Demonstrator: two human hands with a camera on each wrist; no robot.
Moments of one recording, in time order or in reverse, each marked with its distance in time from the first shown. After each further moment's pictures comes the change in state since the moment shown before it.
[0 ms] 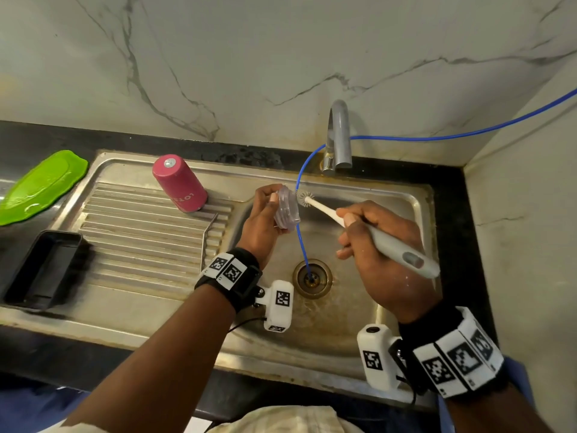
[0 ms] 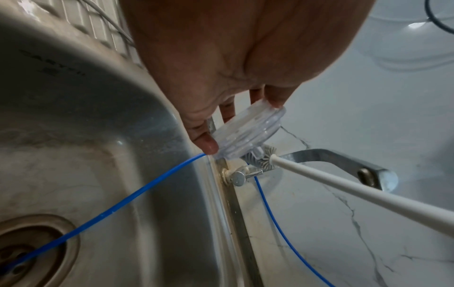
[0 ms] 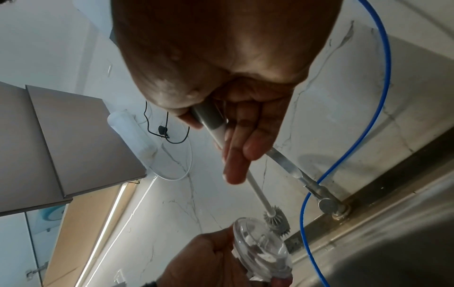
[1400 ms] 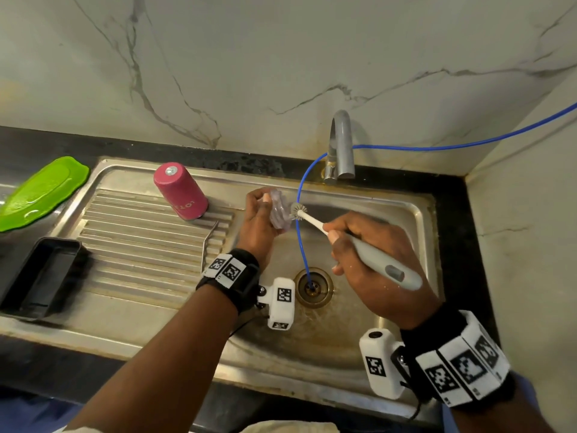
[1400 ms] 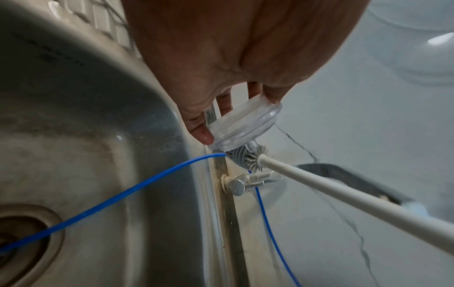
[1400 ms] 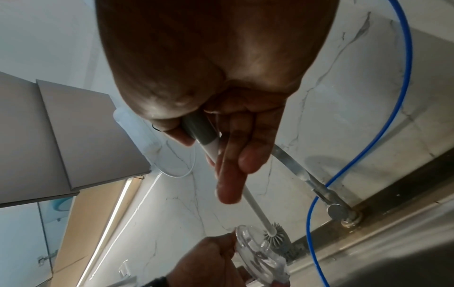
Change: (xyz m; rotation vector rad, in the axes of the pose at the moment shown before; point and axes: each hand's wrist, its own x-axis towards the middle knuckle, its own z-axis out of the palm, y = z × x) left_hand 0.009 0.009 0.000 -0.006 0.113 0.023; right_hand 0.011 -0.003 -0.001 -0.104 -0.213 -0.046
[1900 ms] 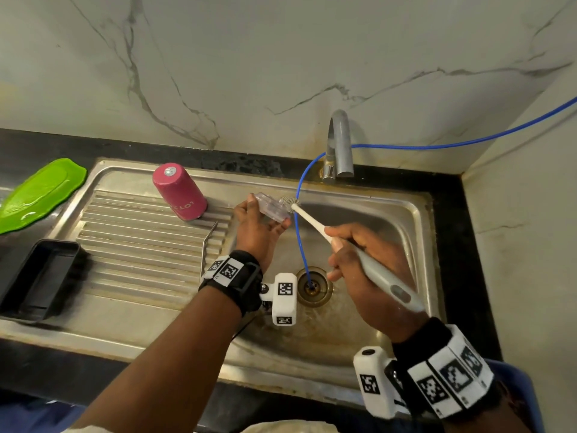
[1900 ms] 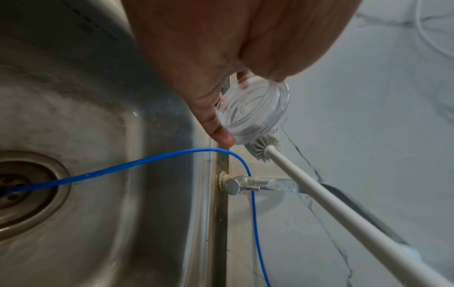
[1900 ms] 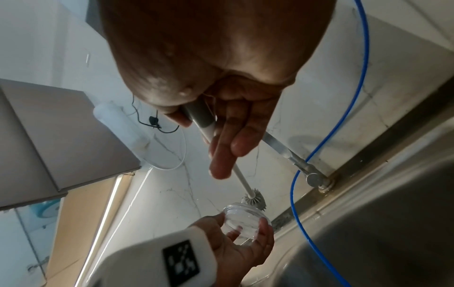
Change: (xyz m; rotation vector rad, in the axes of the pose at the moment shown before) left_hand 0.000 -0.003 0.004 -0.394 0.150 -0.144; right_hand -0.021 -0.002 0.017 0.146 0.125 0.099
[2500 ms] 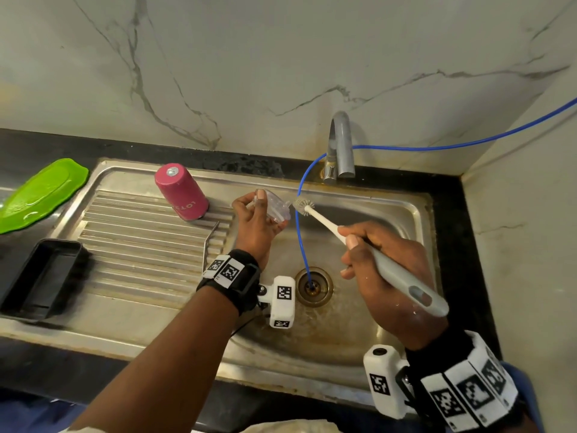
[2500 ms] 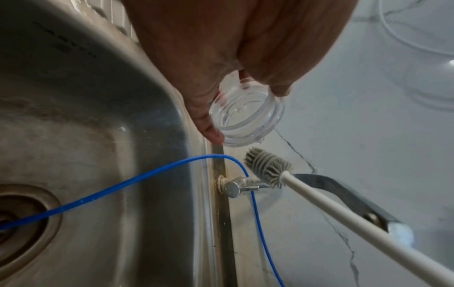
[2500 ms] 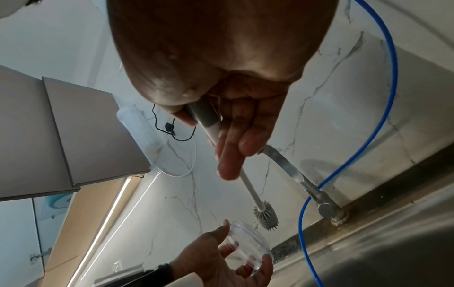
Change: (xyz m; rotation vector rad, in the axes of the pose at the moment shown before) left_hand 0.004 0.003 -0.007 0.187 -0.084 0.110; right_hand -0.002 -0.011 -0.011 -0.038 0.061 -0.088
